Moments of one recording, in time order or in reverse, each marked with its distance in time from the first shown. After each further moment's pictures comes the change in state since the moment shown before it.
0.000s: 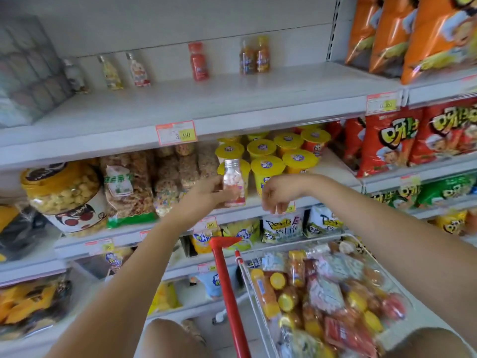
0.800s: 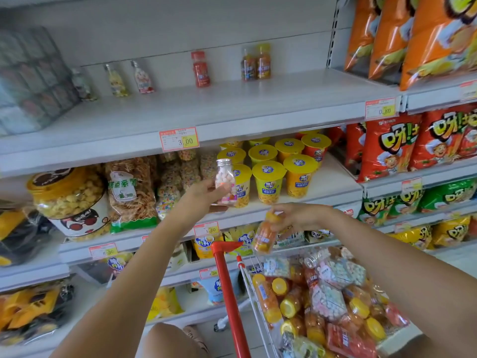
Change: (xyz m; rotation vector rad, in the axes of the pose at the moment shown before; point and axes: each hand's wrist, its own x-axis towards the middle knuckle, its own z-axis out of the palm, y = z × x) left_hand 0.001 -0.003 -0.004 -0.191 0.072 -0.067; right_hand 0.001 0.057 0.048 0.737 -0.093 -0.107
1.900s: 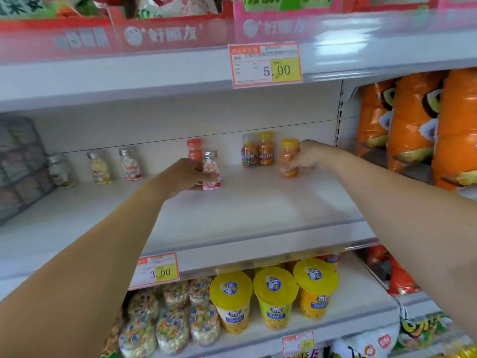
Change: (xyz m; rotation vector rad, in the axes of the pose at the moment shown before) left_hand 0.225 0.152 -0.091 0.221 0.120 0.073; right_hand 0.054 -0.260 -0.232 -0.546 0.844 -0.153
